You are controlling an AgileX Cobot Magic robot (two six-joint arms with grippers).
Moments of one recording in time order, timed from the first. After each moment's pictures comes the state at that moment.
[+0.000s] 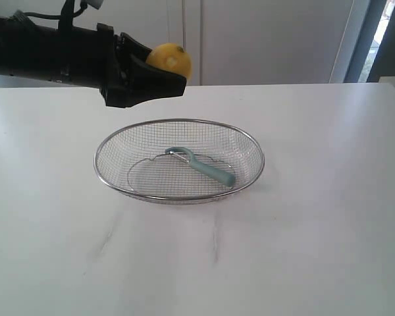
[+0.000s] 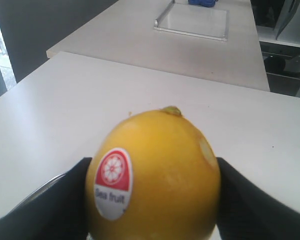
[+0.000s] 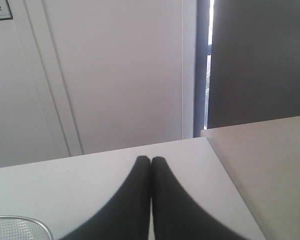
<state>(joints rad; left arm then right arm) -0.31 1.65 -1.23 -1.48 1.01 1.78 -0.16 0.63 -0.95 0.10 0.57 0.01</state>
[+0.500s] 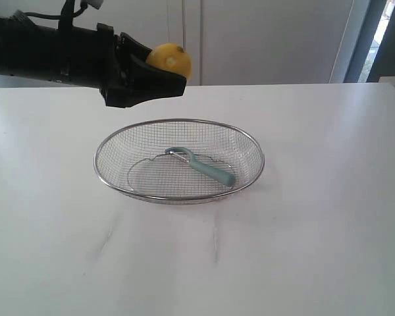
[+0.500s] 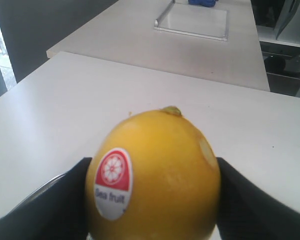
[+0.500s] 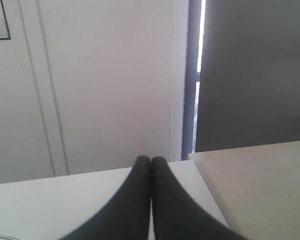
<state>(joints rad) -0.31 1.65 -1.23 -1.48 1.01 1.78 -0.16 0.53 -0.88 0.04 0.48 0.01</state>
